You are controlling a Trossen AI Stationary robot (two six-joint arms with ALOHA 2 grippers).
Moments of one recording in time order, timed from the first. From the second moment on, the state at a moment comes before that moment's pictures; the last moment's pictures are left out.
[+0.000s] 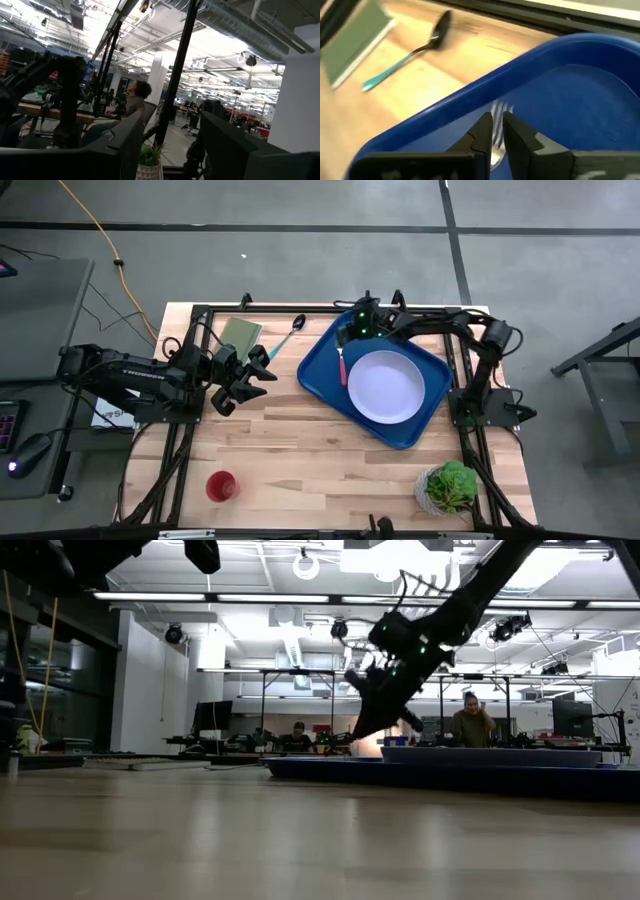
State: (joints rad) left arm 0.17 0.98 0.35 1.05 0.37 -0.42; right arm -0.56 1.81 1.04 0.02 -0.05 0.55
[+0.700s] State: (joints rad) left arm 0.17 0.98 0.35 1.05 0.30 -0.38; right arm -0.24 1.75 1.13 -0.41 0.23 0.40
